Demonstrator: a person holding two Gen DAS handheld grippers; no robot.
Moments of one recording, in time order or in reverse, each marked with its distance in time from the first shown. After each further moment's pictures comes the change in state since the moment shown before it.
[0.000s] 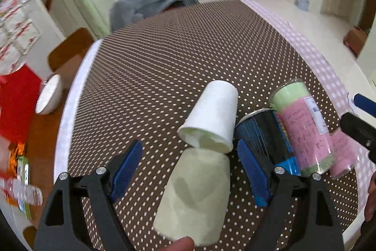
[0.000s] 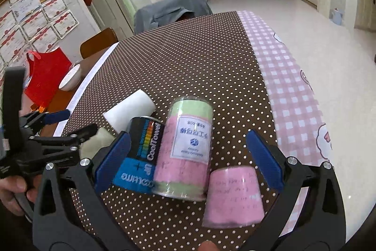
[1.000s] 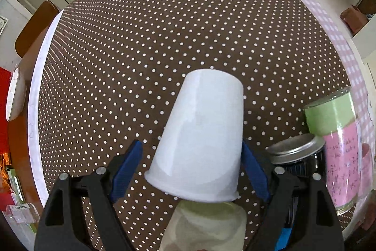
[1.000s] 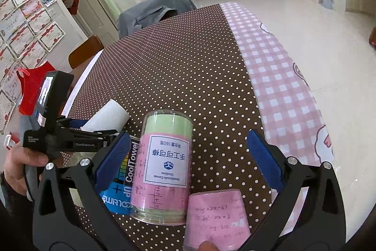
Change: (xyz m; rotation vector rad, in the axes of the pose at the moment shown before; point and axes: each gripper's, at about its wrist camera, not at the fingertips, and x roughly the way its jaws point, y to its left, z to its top) left arm 0.109 -0.004 0.058 0.030 0.301 -0.101; right arm 0.022 -0.031 0.013 0.086 0.016 -0.014
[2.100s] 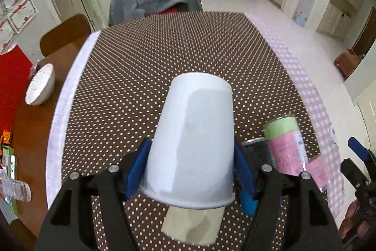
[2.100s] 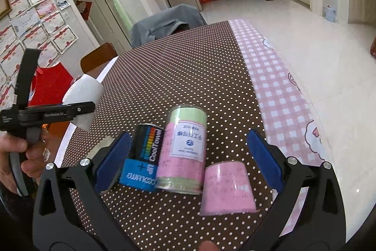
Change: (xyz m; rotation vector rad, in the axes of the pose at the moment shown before) left arm -0.130 0.033 -0.066 -0.146 -0.317 -0.031; right arm -0.064 0.025 -0.026 -0.052 -0.096 0.034
